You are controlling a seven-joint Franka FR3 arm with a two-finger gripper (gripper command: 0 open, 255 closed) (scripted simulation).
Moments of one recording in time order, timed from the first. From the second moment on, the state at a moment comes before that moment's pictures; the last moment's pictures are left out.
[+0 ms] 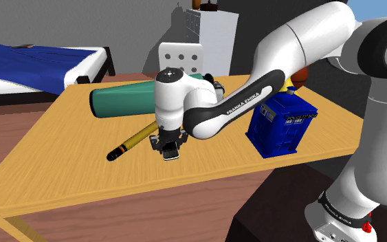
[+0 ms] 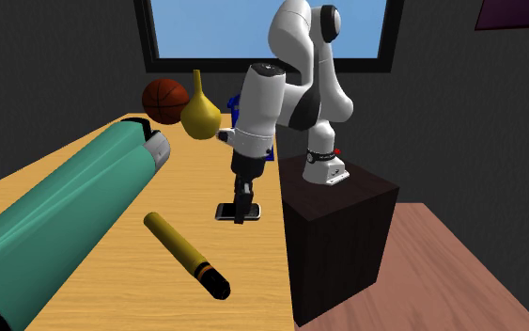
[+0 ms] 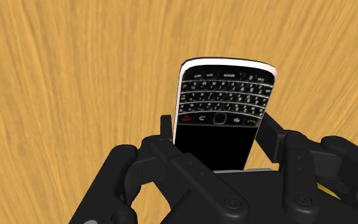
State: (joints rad) arm 0.07 0.33 0.56 -1.93 -0.47 2.28 1.27
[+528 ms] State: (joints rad) arm 0.05 0.28 0.58 -1.89 -0.42 2.20 1.22
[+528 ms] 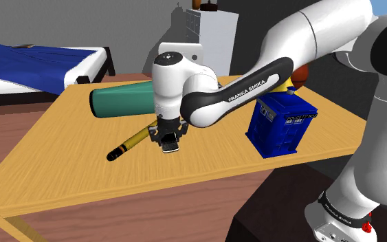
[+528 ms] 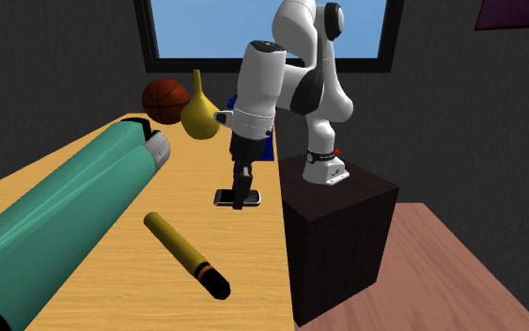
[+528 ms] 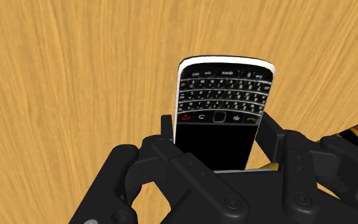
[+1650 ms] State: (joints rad) arm 0.04 0.19 0.61 -1.76 -0.33 2.01 1.14
